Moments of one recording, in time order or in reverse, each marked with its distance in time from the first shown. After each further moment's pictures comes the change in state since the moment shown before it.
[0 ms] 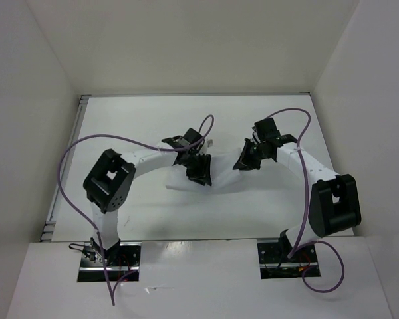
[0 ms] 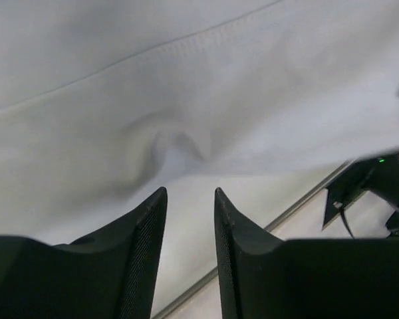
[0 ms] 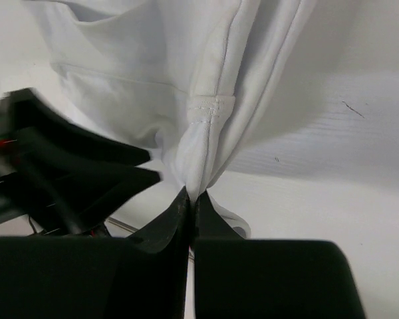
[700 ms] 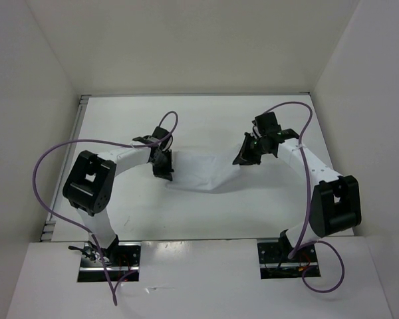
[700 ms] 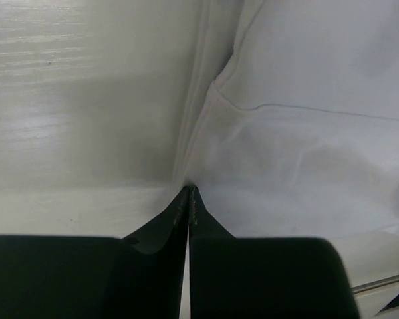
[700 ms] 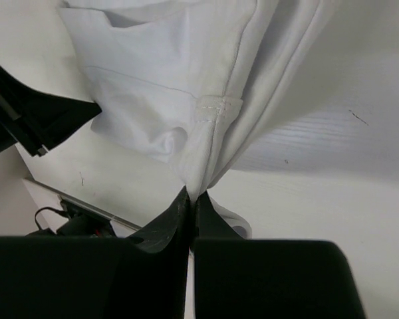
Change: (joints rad) left arm 0.251 -0.149 -0.200 -0.074 -0.297 -0.002; right arm 0.005 -0.002 0.074 -0.049 0.003 -0.016
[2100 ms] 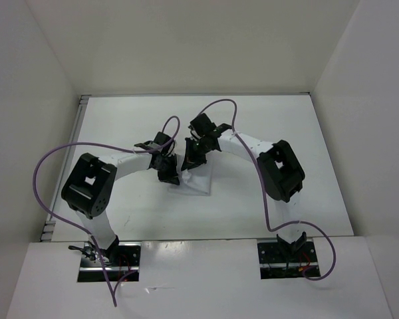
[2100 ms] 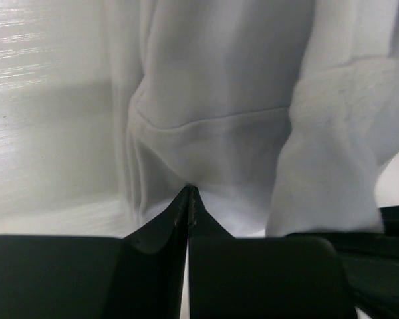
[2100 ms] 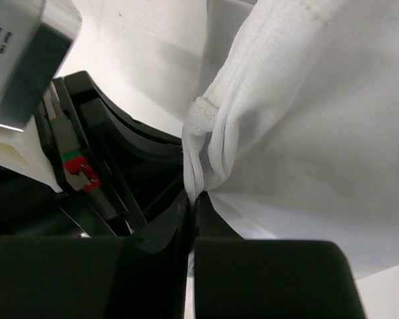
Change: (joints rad) left arm -0.040 -0.025 -0.088 0.121 0.119 -0.058; right arm 0.394 0.544 0.432 0.110 -0.080 0.077
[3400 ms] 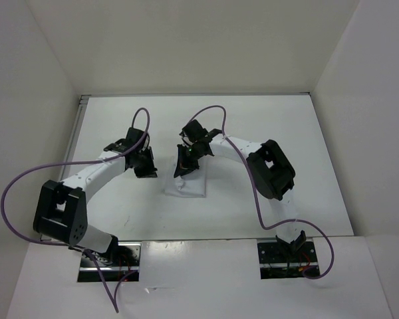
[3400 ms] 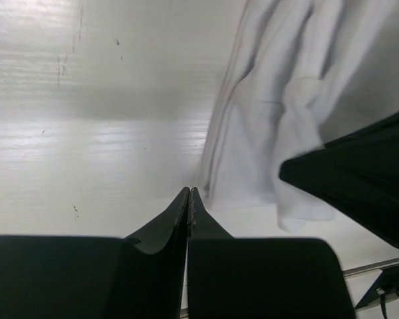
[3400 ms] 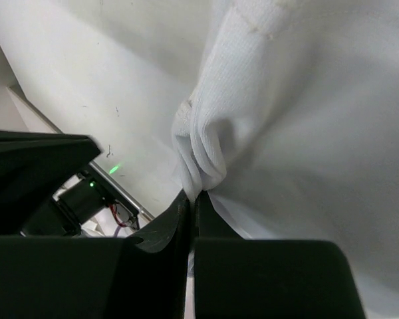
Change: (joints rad) left arm 0.166 -0.317 -0.070 -0.147 -0.129 0.032; right arm 0.053 0.087 0.027 0.053 -0.068 0.014
